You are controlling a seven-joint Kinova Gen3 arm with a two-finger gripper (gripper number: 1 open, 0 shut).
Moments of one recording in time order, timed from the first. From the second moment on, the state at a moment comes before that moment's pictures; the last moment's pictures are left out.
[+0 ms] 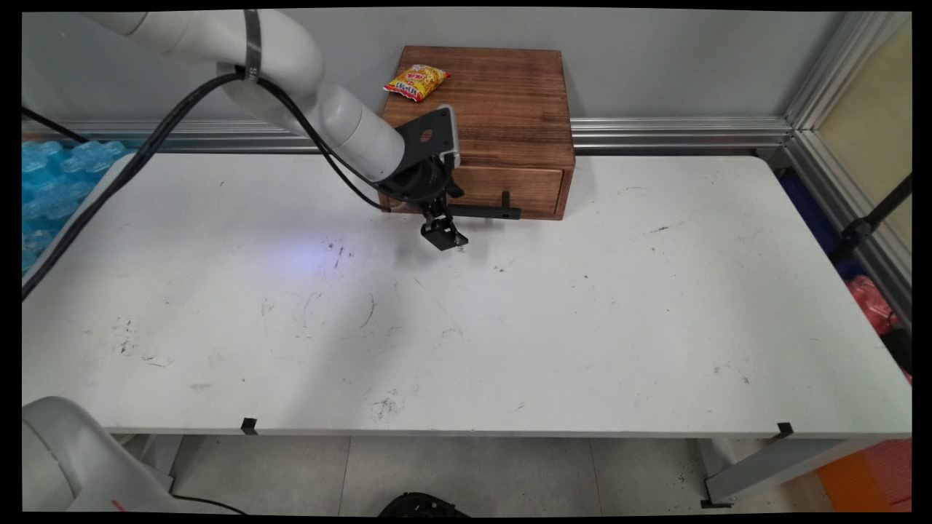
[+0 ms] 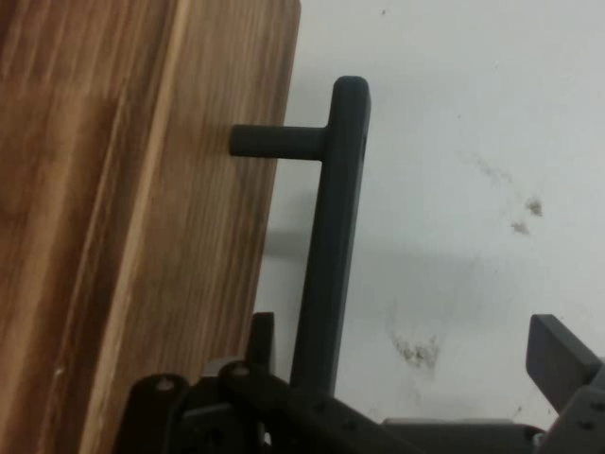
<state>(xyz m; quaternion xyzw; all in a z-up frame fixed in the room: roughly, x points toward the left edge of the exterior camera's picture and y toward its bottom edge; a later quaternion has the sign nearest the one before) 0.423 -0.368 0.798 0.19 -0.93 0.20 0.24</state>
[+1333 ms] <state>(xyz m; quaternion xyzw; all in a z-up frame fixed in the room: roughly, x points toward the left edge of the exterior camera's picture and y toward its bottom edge) 0.424 -0.378 0.781 0.19 -0.93 0.19 0.23</state>
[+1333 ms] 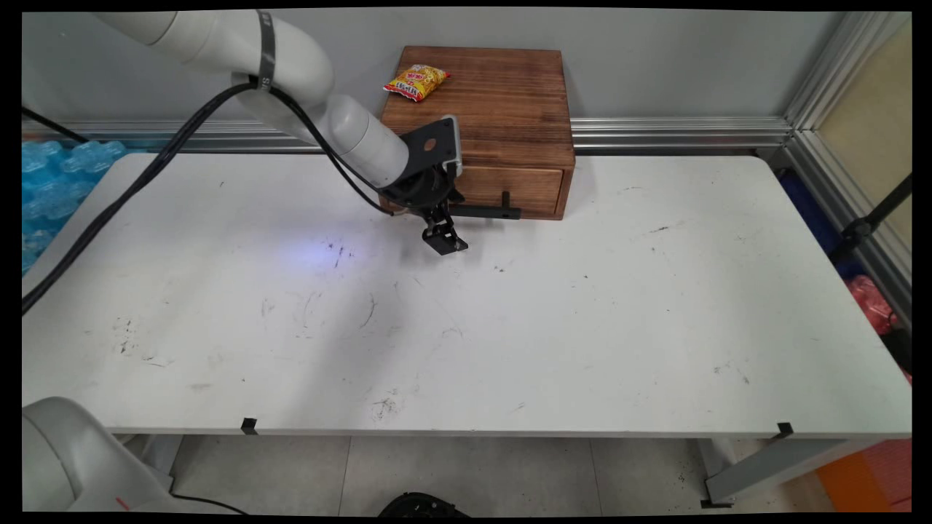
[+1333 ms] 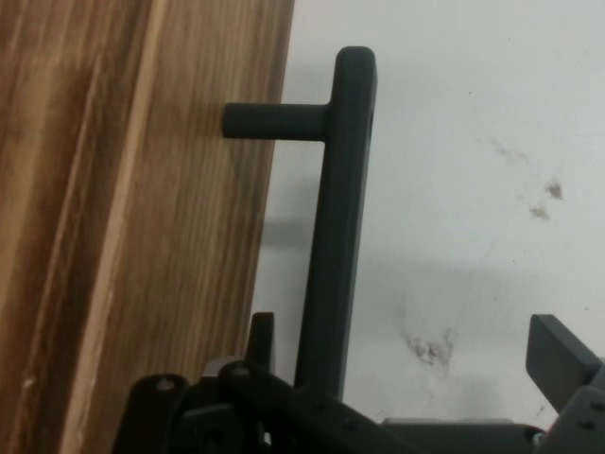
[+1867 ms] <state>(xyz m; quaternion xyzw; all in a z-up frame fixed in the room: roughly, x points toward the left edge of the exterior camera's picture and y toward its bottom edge) 0.422 -0.374 0.780 0.19 -0.94 0.19 0.23</state>
